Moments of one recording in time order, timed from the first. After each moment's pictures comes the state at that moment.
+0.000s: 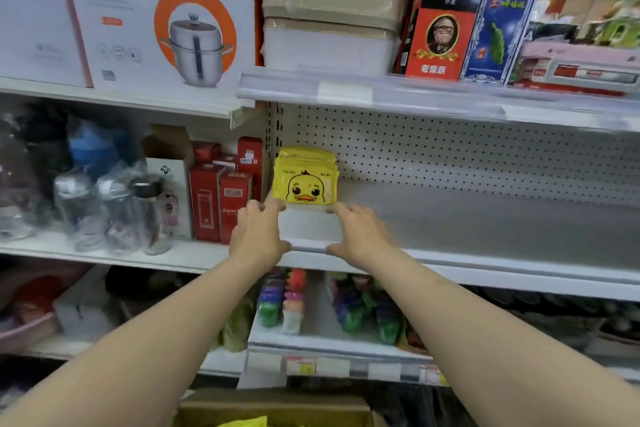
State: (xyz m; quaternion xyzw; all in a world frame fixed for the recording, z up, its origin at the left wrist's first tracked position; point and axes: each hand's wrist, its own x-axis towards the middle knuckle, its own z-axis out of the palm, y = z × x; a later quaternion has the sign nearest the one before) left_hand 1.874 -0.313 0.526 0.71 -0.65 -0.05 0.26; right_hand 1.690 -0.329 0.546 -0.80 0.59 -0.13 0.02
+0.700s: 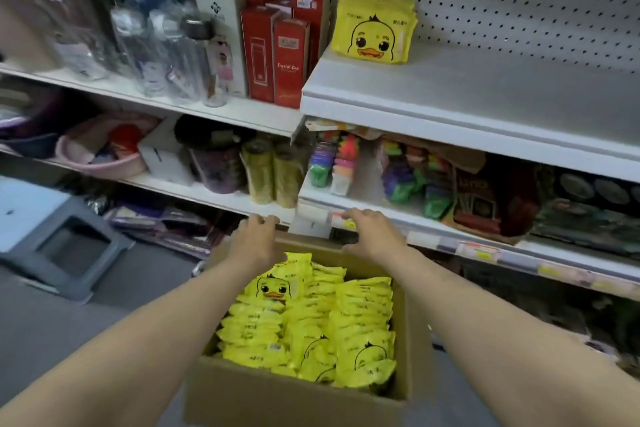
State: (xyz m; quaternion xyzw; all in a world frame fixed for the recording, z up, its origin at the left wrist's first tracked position) left_hand 1.922 -0.172 0.316 0.79 -0.59 -0.17 0.01; right_hand 1.703 -0.241 0.339 -0.82 0.55 0.03 0.18
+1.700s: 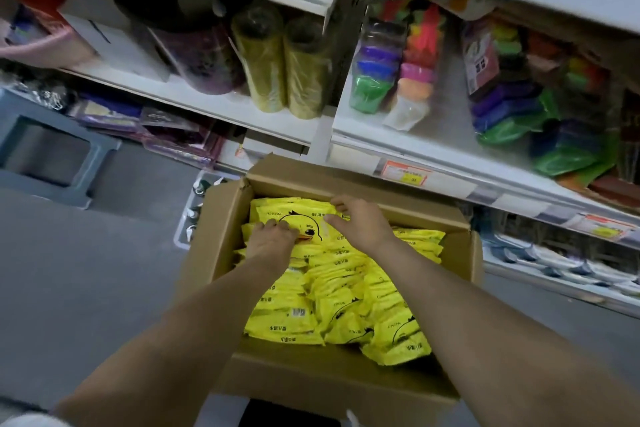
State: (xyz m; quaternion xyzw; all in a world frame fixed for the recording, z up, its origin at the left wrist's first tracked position) left_hand 1.960 -0.216 0.105 0.65 -0.67 -0.24 -0.27; right_hand 1.793 -0.293 0.131 -0.72 0.57 0.04 0.40
